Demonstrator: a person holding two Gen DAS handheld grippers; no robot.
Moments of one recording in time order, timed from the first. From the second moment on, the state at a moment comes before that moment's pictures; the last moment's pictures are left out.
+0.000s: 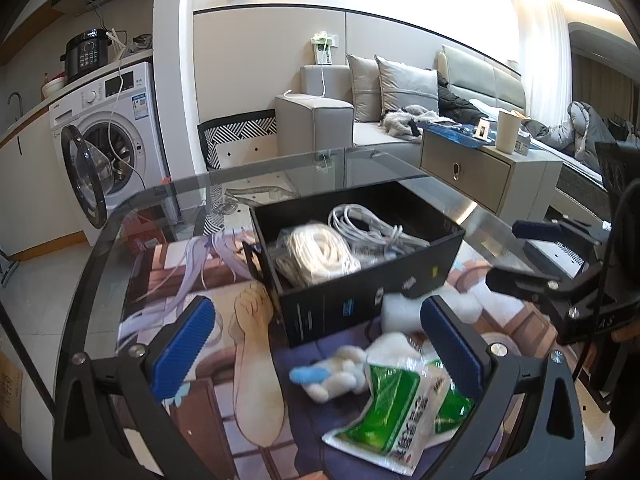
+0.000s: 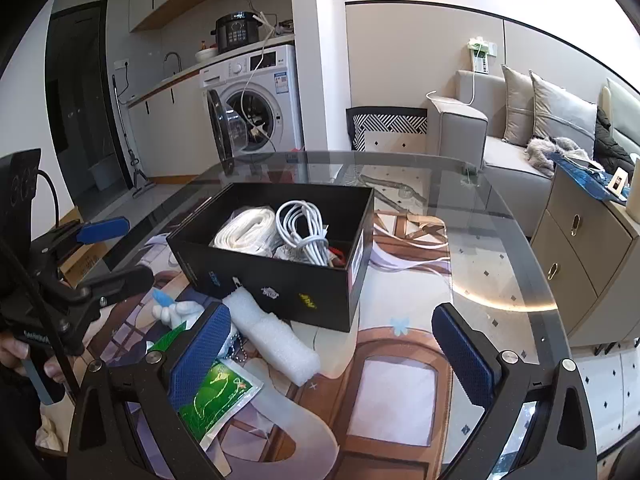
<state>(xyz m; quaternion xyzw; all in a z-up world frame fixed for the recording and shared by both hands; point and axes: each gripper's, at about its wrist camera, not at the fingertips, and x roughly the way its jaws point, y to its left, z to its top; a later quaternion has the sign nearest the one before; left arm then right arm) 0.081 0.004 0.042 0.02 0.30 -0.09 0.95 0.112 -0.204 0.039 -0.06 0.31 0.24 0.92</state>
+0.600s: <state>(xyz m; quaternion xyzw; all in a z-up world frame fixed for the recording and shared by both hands) 0.060 0.000 0.016 0.03 0.32 -0.11 0.94 0.099 -0.176 0.021 -0.12 0.35 0.28 0.89</state>
